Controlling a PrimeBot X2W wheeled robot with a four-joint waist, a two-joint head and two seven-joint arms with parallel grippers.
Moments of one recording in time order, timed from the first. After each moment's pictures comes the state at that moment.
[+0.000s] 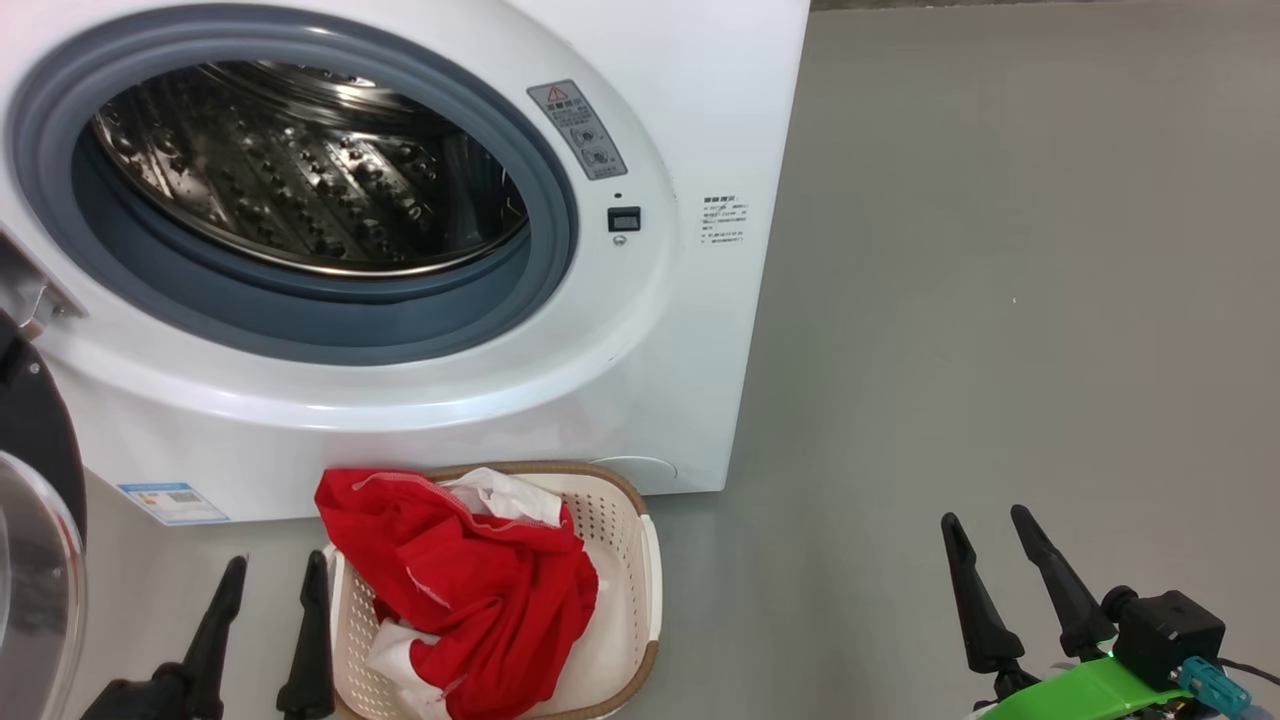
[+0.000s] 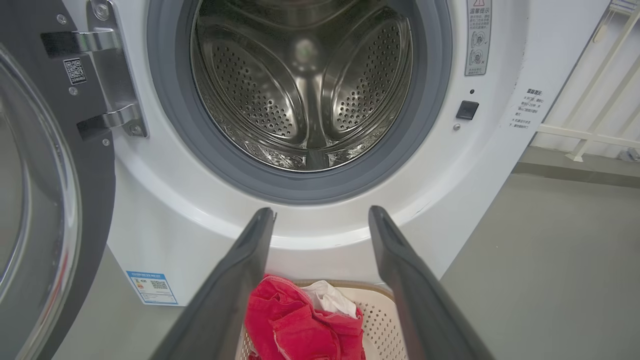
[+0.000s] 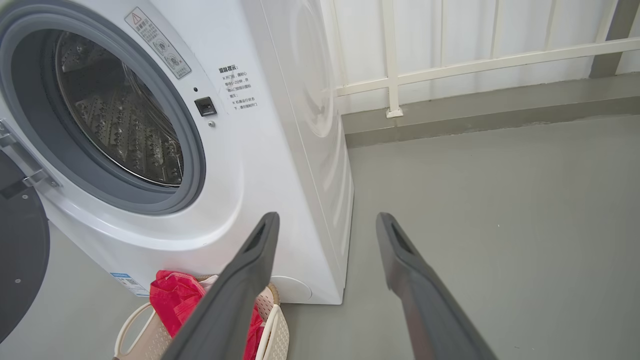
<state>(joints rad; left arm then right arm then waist) -0.01 0.08 0.09 0.21 -0.26 -0.13 -0.26 0.04 -0.05 0.04 0.20 0.37 0.12 -0.26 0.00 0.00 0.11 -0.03</state>
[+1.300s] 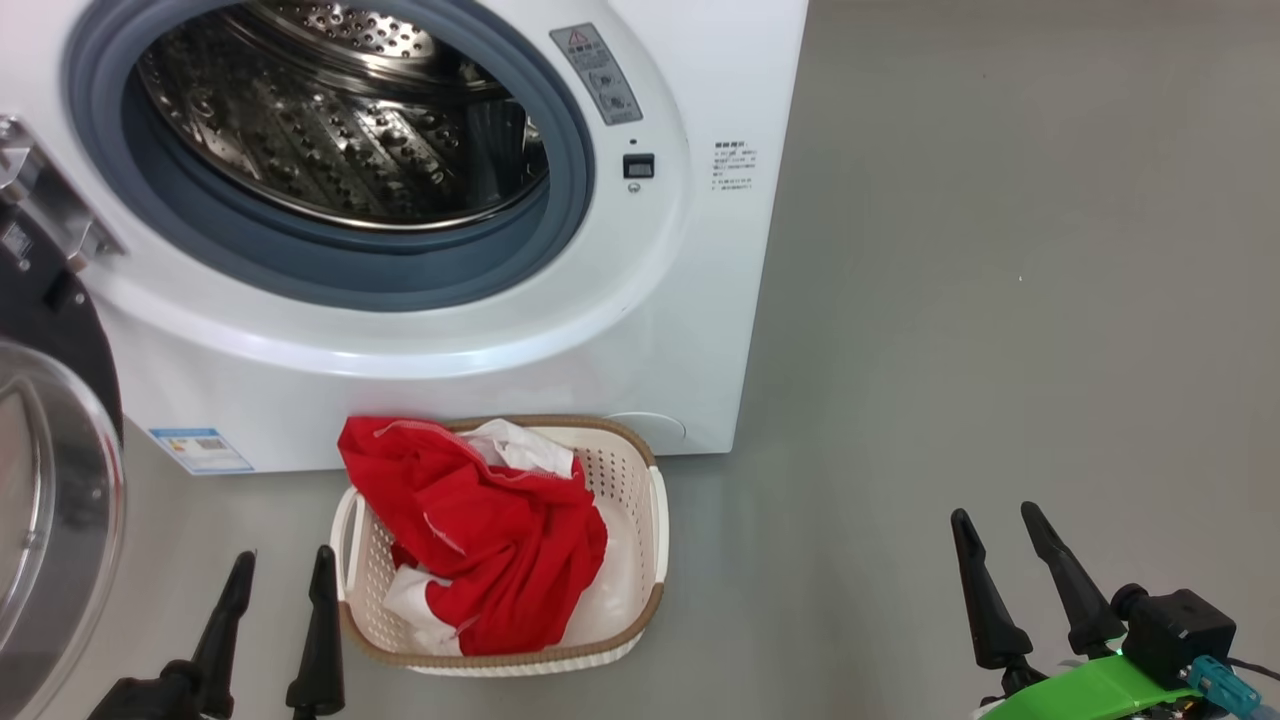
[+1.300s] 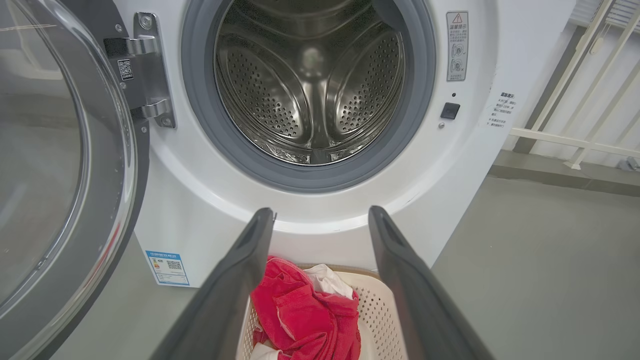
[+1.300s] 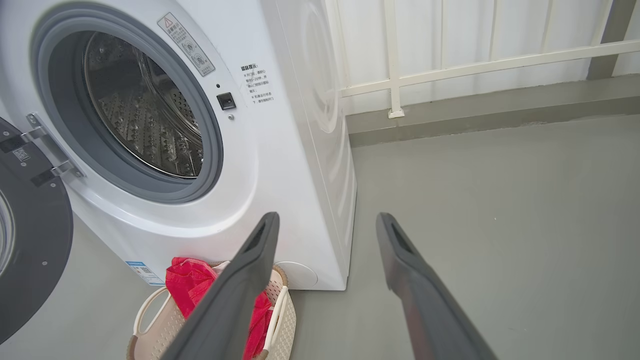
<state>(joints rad) 0.00 0.05 0.09 0.19 -0.26 -0.13 -0.26 0.04 -0.04 0.02 0.20 0.37 0.12 -0.26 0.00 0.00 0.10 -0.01</state>
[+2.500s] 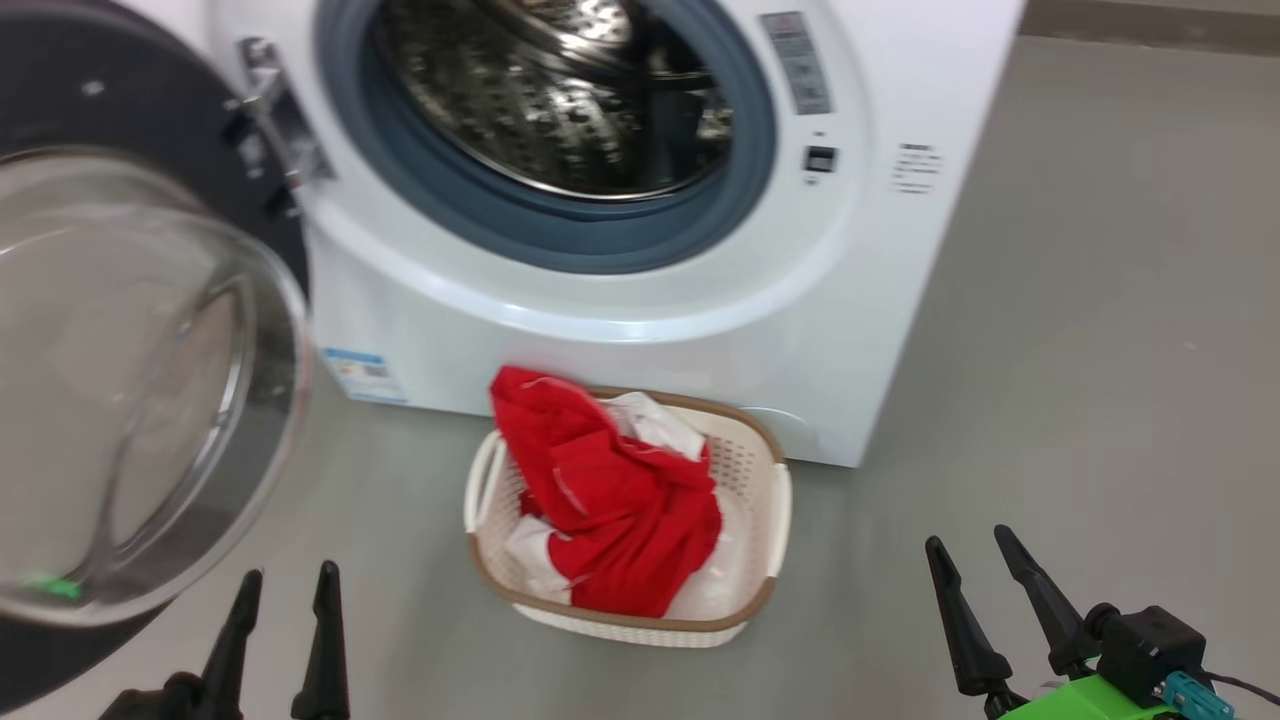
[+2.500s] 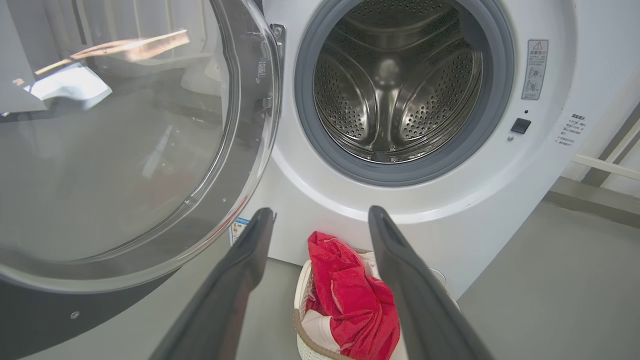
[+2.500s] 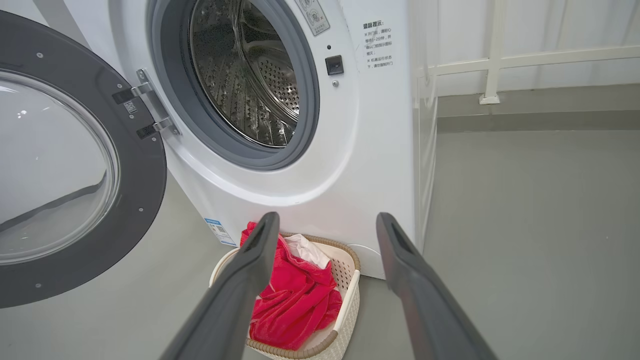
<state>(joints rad) 0.01 0.04 0.09 0.22 -0.30 -0.13 -0.26 0.06 -0.06 0.08 0.21 0.37 0.12 -0.26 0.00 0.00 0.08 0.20</state>
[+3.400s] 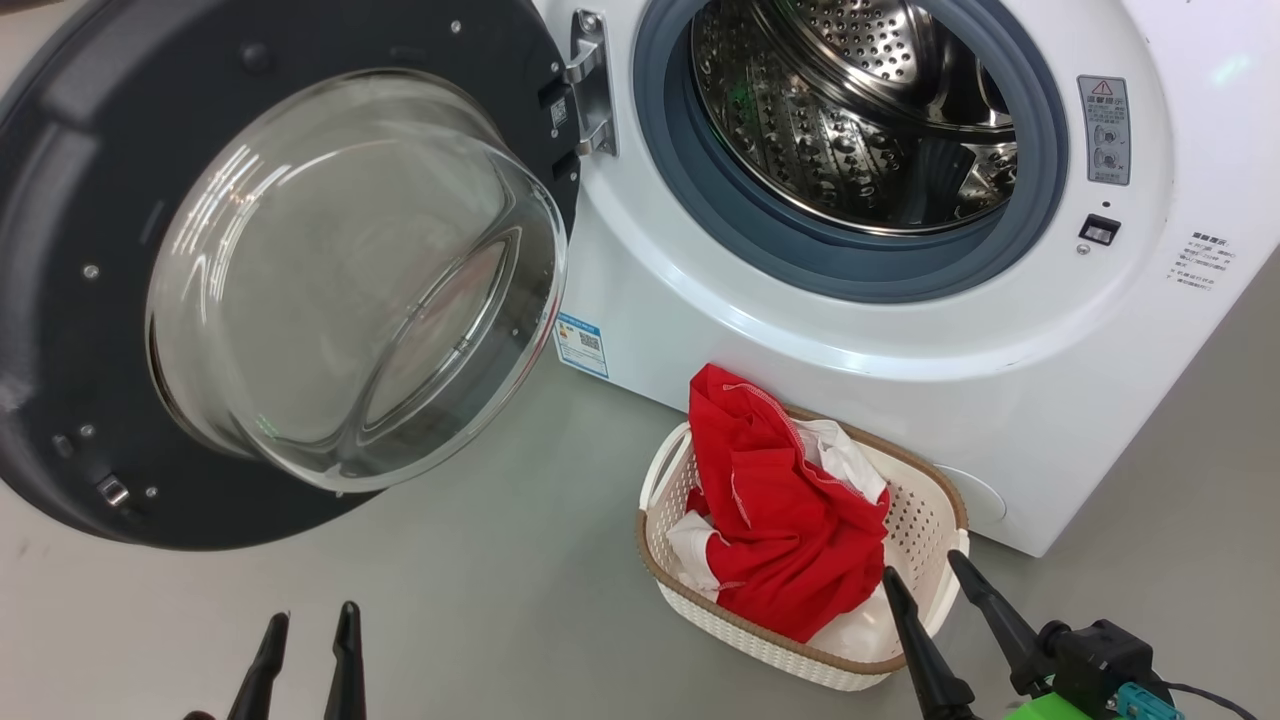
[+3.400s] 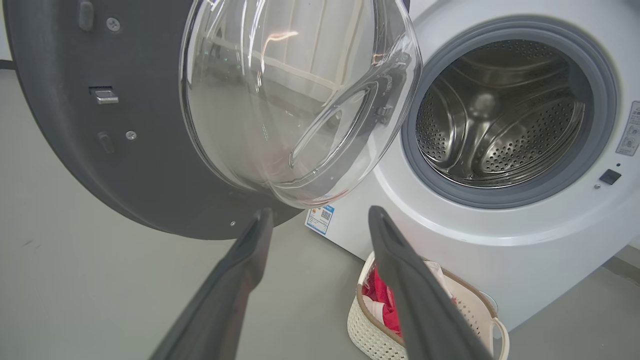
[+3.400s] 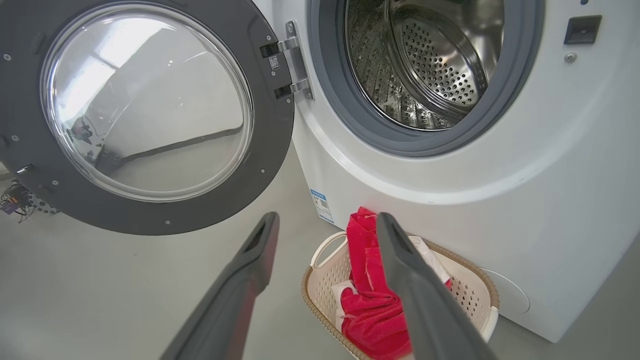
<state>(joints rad) 0.07 0.04 0.05 0.22 -0.39 -0.13 -0.26 0.06 -0.08 0.16 0.24 0.37 0.12 -0.26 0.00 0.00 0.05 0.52</state>
